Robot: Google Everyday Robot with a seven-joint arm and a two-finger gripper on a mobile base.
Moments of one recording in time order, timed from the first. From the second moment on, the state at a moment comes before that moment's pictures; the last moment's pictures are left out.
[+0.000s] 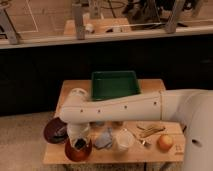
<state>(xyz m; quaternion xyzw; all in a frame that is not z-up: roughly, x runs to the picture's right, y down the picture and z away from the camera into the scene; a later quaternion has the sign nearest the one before) -0.122 0.246 0.666 -0.21 -0.33 -0.72 0.57</state>
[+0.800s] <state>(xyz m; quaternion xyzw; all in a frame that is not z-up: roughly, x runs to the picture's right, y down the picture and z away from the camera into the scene) -0.099 0.277 0.632 -0.21 -0.34 -0.73 0.56</state>
